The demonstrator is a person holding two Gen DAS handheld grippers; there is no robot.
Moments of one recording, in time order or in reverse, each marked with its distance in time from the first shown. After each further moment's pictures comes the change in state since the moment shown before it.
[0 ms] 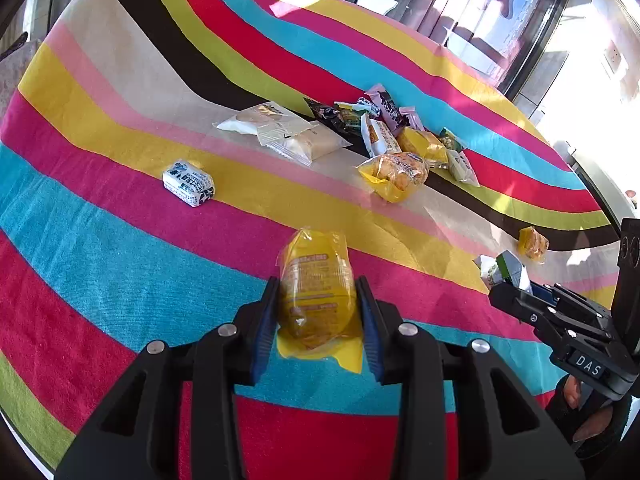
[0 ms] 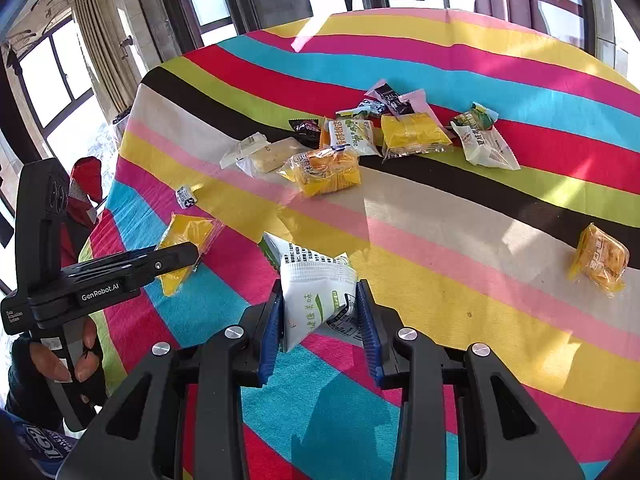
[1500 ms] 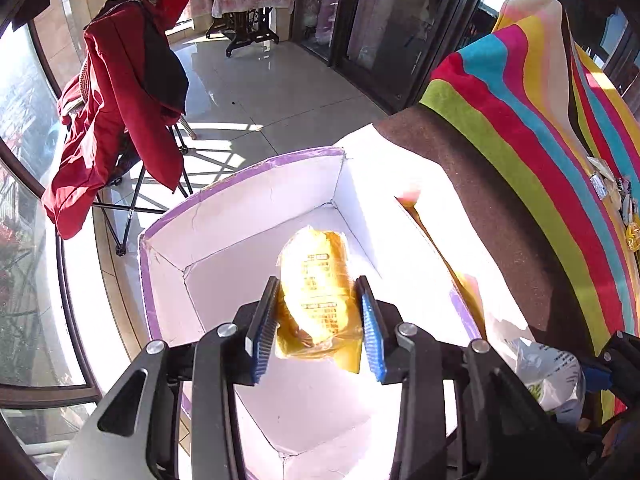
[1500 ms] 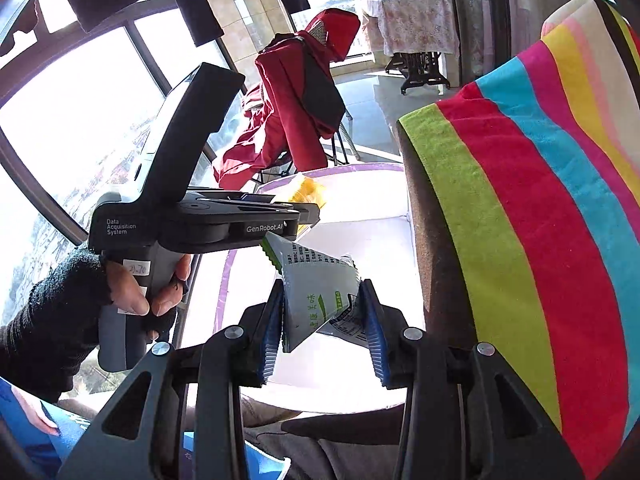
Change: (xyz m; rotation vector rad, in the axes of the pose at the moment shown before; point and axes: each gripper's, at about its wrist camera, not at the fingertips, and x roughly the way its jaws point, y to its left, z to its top) left arm -0.156 0.243 -0.146 -0.564 0.094 0.592; right arm 0.058 0.321 -0.067 -0.639 0.318 0.643
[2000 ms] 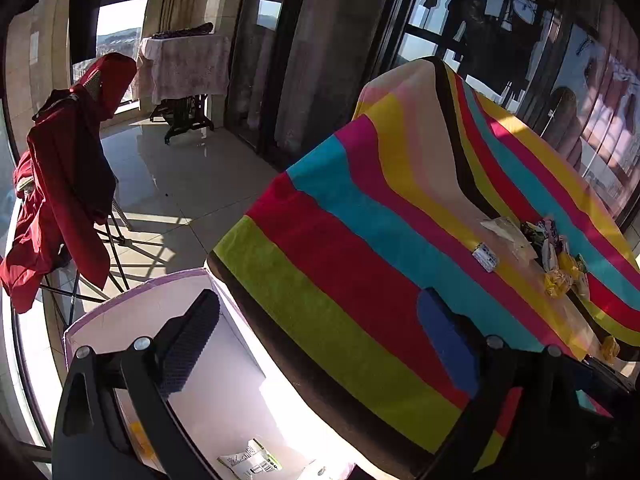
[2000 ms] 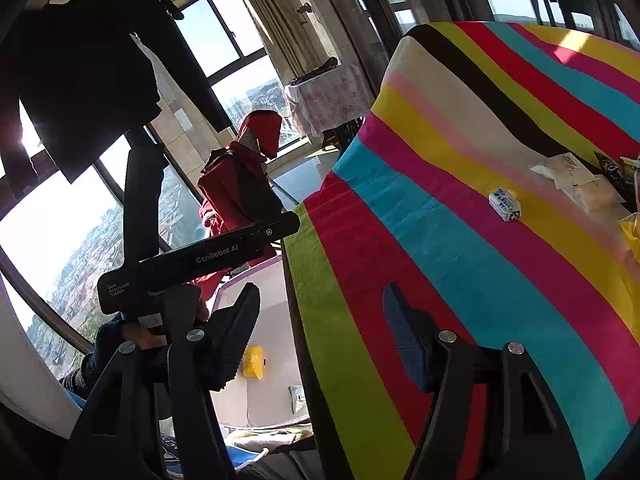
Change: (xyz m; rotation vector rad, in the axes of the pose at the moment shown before) left arm -0.063 -0.132 0.032 0.147 -0.338 -0.271; right arm -0.138 -0.089 -0.044 0.298 -0.373 -0.136
